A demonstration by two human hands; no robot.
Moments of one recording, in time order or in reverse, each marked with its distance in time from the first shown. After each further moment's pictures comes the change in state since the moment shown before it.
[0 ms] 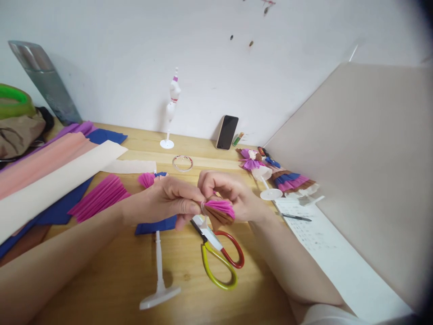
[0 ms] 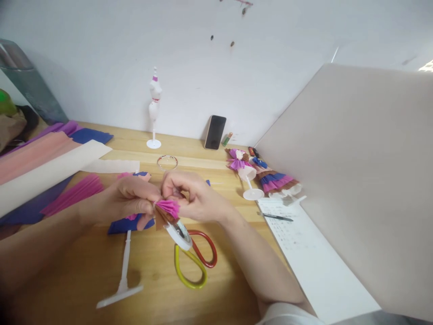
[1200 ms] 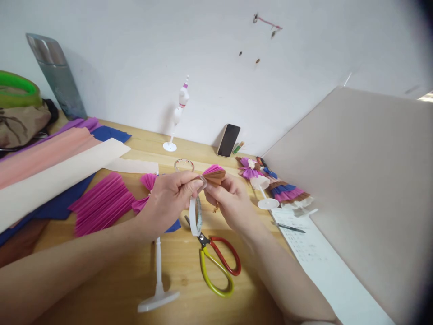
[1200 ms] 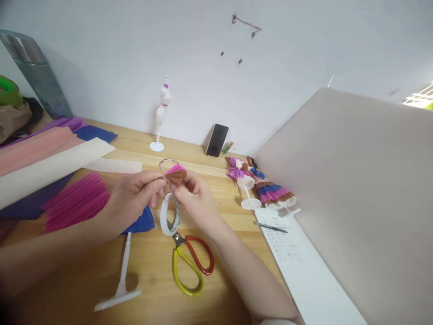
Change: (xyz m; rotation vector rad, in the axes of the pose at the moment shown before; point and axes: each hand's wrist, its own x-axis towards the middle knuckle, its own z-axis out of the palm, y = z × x) left_hand 0.004 -0.009 0.027 0.233 0.723 -0.073; right_hand 0.011 -0.004 0.028 0.274 0.385 0.246
